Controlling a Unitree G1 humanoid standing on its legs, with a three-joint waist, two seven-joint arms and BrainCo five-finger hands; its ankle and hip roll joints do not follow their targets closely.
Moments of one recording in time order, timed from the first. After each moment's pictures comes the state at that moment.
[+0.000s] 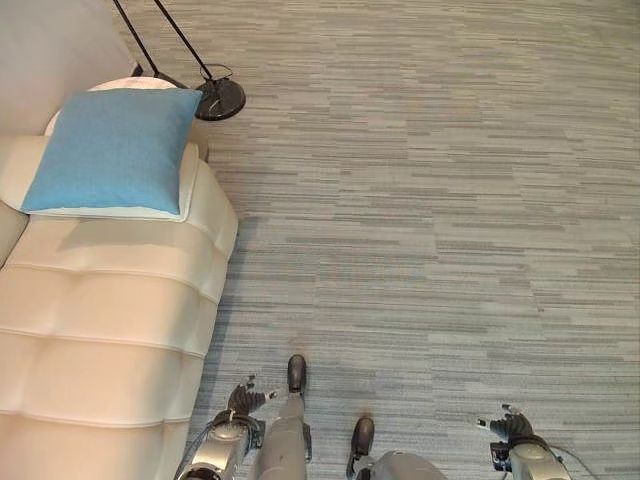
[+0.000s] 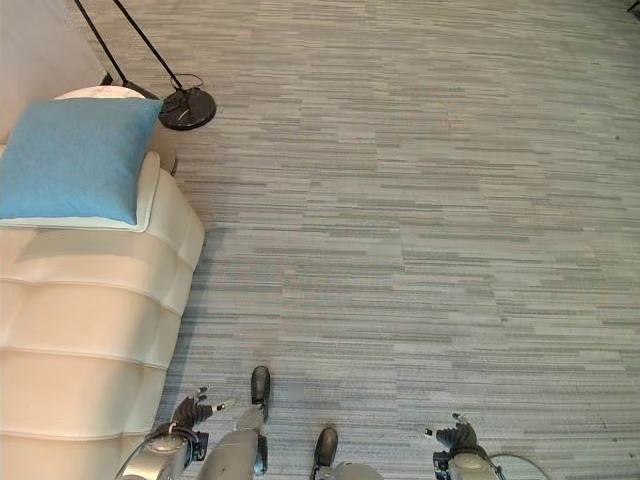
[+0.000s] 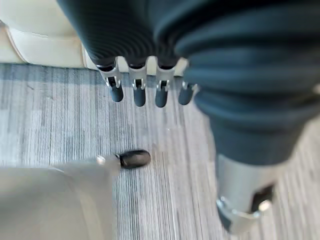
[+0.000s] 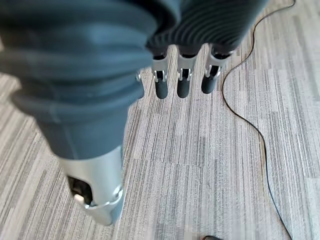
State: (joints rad) left arm 0.01 0.23 -0.18 0.81 -0.18 0.12 0.19; right arm -0.02 -0.33 0.04 0.97 0.13 0.10 -0.23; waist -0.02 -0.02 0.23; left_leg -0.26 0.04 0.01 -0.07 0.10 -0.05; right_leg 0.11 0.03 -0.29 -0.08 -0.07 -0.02
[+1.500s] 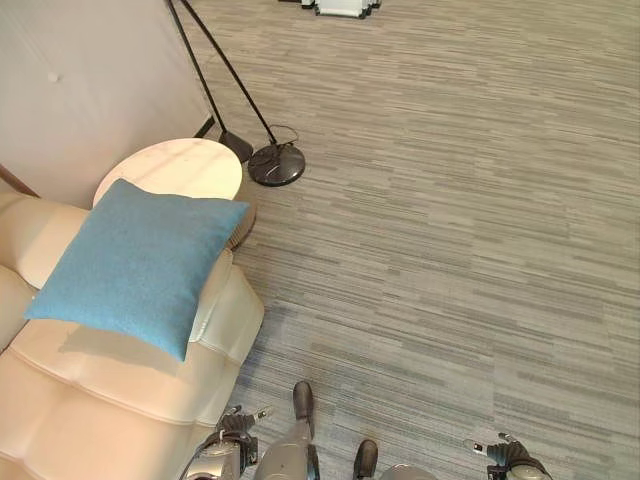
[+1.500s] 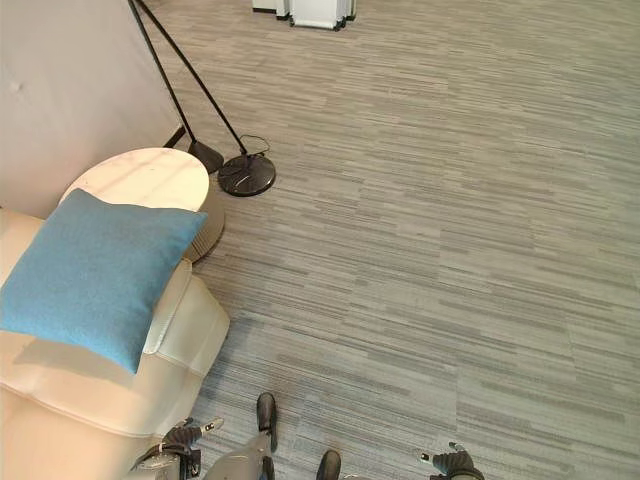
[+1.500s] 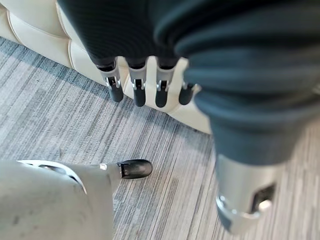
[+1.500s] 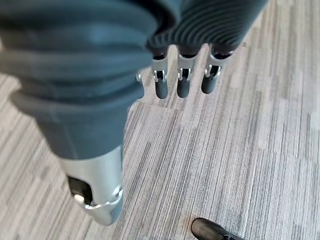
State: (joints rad) left arm -0.04 0.20 -0.07 0.99 -0.26 0.11 0.20; right arm 0.00 -0.30 0.06 1.05 0.14 0.10 -0.20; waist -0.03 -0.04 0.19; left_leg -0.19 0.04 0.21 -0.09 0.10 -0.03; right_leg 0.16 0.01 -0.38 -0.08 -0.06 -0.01
